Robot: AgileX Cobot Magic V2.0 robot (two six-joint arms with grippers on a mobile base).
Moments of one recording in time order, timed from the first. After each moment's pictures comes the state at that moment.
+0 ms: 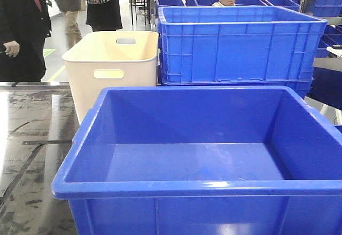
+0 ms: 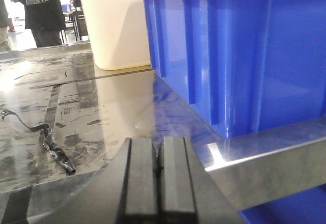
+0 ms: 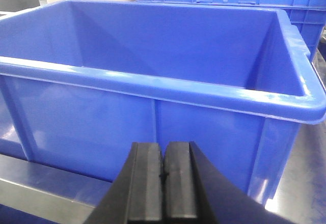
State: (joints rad) left arm -0.25 -0.01 0.03 -0.13 0.10 0.19; right arm 0.21 0.30 -0.48 0.19 0.46 -0.19
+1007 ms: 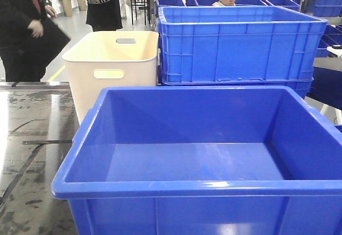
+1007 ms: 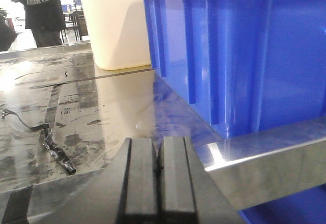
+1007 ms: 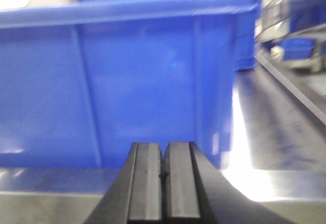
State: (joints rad) left arm -0.25 -0.01 0.03 -0.13 0.10 0.19; right arm 0.10 0.00 0.03 0.02 0.07 0.04
